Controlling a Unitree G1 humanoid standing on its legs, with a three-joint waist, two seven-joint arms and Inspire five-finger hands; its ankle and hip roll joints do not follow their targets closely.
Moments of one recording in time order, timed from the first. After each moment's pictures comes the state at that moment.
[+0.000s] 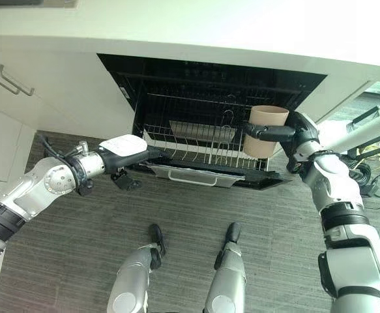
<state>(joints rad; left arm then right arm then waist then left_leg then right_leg) -0.81 0.93 -0.67 0.22 0.29 -0.27 -0.34 -0.80 -0.80 0.21 0.75 0.73 0.09 0.21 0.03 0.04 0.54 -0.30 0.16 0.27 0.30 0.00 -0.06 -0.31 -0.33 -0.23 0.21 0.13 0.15</state>
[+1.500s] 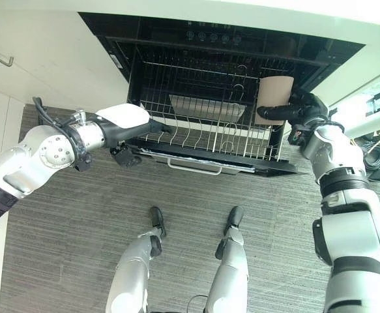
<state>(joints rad) -0.99 0.99 -0.74 0.13 0.28 -0.11 -0.36 -1.06 -0.77 0.22 0.94 0.79 0.26 0.00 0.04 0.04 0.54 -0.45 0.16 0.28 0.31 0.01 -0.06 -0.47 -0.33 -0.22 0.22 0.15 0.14</state>
